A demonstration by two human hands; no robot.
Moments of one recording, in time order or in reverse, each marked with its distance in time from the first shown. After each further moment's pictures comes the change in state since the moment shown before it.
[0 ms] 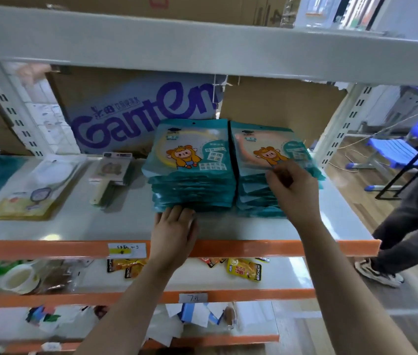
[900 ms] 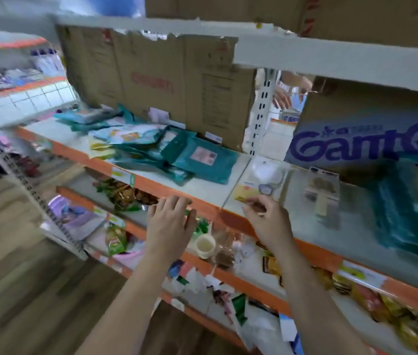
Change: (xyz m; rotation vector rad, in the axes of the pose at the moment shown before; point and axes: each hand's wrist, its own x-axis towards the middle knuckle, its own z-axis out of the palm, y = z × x) left_hand -0.160 -0.367 -0.249 0.276 0.143 -0.461; right_hand -0.180 -0.317 0.349 0.301 -0.616 -0.068
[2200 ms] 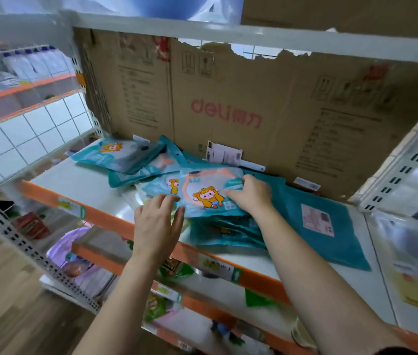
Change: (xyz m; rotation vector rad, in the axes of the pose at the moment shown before) left_hand 0.245 -0.351 0.032 -0.118 -0.007 0.009; right_hand 0.303 -0.142 0.333 -0.585 -0.115 0.258
